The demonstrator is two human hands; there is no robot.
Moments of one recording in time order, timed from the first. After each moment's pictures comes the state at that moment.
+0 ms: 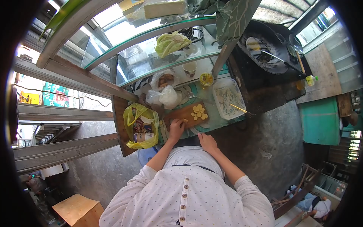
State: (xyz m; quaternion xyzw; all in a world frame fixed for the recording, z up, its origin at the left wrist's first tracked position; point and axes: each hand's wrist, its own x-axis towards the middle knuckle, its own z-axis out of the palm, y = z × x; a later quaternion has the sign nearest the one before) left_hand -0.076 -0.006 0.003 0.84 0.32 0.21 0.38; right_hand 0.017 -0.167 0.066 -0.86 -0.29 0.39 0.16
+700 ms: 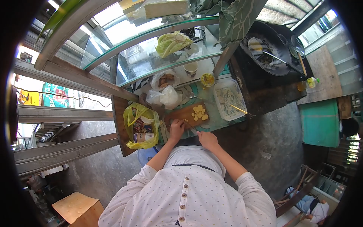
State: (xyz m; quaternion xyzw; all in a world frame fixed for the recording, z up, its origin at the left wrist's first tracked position) left_hand -0.076 -0.005 -0.001 0.85 0.31 0.21 0.37; right_hand 0.030 -0.146 0.083 -0.86 -0.35 0.37 0.06
